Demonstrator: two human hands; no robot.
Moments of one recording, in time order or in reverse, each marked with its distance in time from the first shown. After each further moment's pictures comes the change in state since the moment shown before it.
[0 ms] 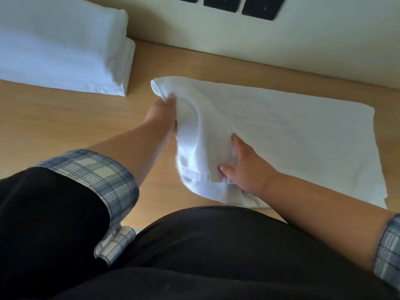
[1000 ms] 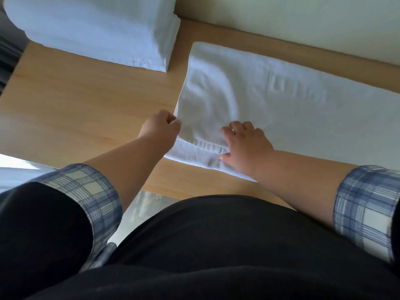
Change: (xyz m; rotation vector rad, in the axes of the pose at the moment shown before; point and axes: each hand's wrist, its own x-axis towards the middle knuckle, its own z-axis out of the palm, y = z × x) left_hand -0.049 -0.074 -0.101 0.784 0.178 0.203; right_hand 0.030 -0.045 0.058 -0.821 0.109 -0.451
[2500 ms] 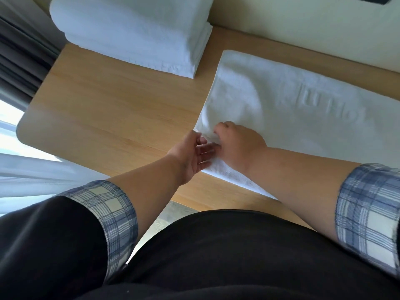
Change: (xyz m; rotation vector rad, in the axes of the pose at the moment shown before) left_hand -0.028 0.006 0.016 -1.141 -0.398 -0.546; right_hand 0.058 -0.052 -0.029 0.328 0.081 -0.071
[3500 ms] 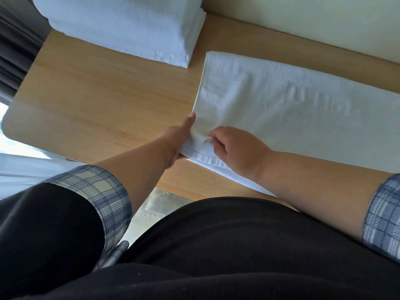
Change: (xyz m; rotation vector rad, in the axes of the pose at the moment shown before) left_hand 0.013 0.012 -0.023 0.358 0.135 0.054; right_hand -0.042 -0.003 -0.006 0.381 -0.039 -0.094
